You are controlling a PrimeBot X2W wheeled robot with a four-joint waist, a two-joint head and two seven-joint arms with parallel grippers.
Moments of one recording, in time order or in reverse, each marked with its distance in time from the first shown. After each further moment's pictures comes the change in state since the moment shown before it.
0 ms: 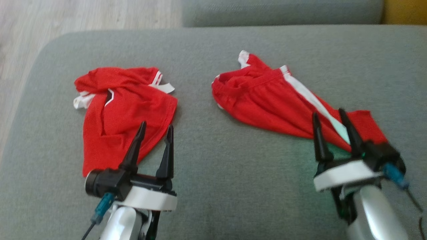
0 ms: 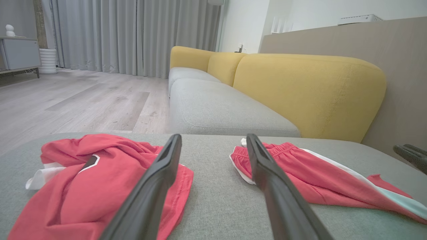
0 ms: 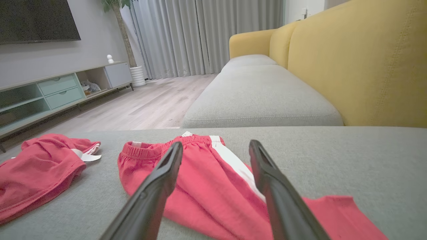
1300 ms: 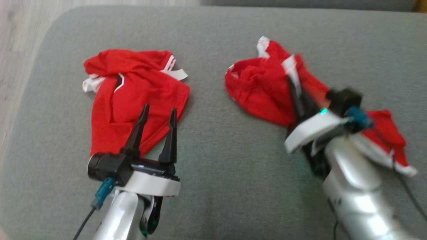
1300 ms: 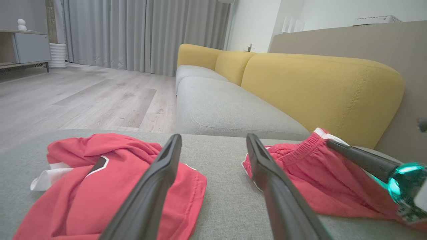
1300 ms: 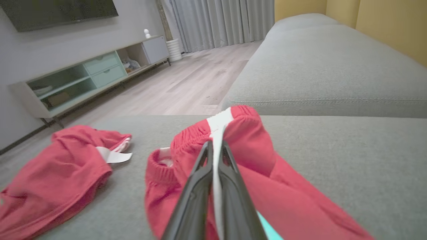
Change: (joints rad) left arm -0.092 -0.002 -0.026 0.013 -0.033 0.000 0.000; right arm -0.409 -0.029 0.253 0.412 0.206 0.000 0.012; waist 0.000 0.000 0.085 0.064
